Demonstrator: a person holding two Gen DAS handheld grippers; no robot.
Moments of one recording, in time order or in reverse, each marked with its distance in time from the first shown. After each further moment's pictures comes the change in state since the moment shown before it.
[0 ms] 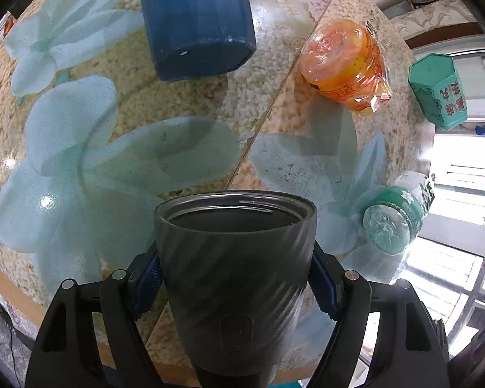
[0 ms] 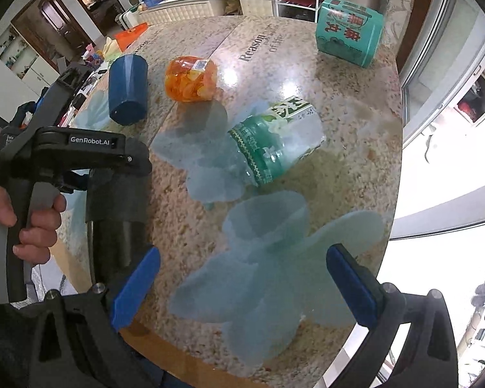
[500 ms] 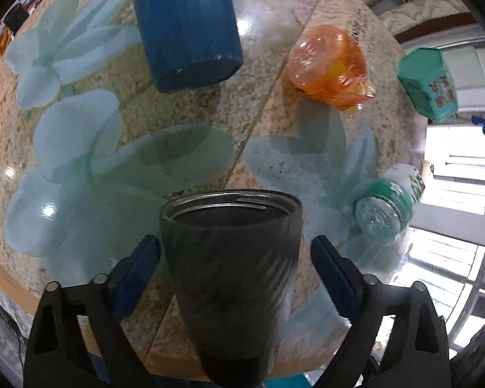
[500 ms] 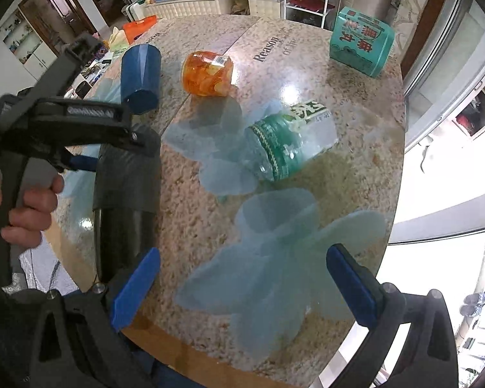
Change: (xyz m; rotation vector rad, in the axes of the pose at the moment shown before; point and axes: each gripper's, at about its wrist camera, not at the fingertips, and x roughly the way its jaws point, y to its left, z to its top) left arm -0.011 -0.005 0.002 0.055 0.016 -0.020; right arm -0.001 0.023 -0.006 -0.058 0.004 -0.033
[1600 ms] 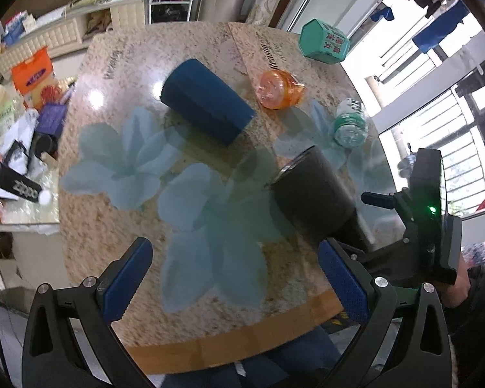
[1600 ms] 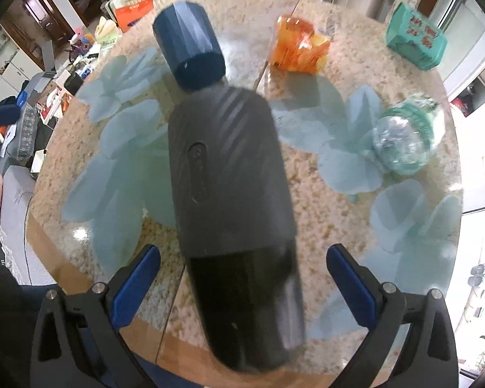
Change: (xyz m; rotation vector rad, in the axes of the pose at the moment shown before) left arm -0.135 0.093 -0.025 0.671 -0.163 -0.042; right arm 0.061 0.135 0.015 0.084 0.038 -0.068
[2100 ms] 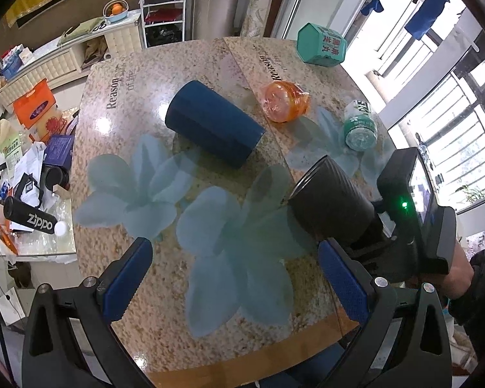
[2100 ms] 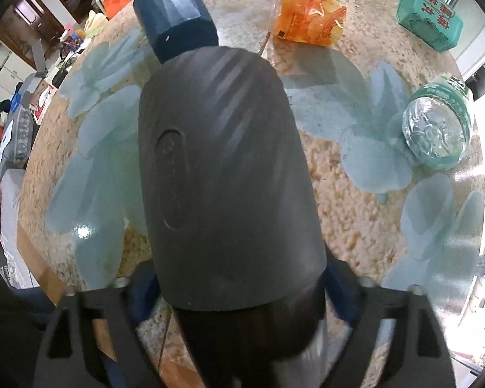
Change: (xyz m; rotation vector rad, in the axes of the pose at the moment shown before) left arm 0.004 0.006 0.007 0.119 -0.077 0.089; right arm 0.052 0.008 0.021 0.035 0.062 0.003
